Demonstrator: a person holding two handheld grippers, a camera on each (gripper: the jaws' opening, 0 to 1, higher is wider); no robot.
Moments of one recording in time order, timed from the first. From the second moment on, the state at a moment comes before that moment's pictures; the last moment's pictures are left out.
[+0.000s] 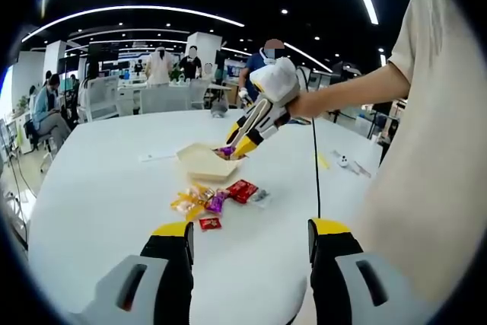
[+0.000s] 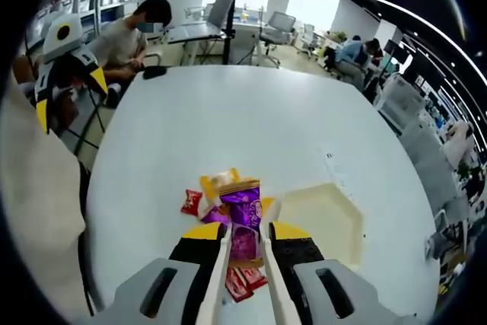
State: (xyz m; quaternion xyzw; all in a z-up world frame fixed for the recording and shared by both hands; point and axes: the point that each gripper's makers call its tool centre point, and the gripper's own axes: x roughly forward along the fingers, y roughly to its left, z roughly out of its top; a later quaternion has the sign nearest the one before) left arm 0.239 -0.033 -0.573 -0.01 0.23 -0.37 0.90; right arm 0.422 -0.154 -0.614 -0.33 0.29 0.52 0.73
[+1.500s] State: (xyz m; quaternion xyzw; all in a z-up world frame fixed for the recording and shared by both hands) left arm 0.244 -0.028 -0.580 -0.02 0.24 -0.35 0.90; right arm 0.506 -0.179 -0.596 -0.35 0.29 0.48 0.75
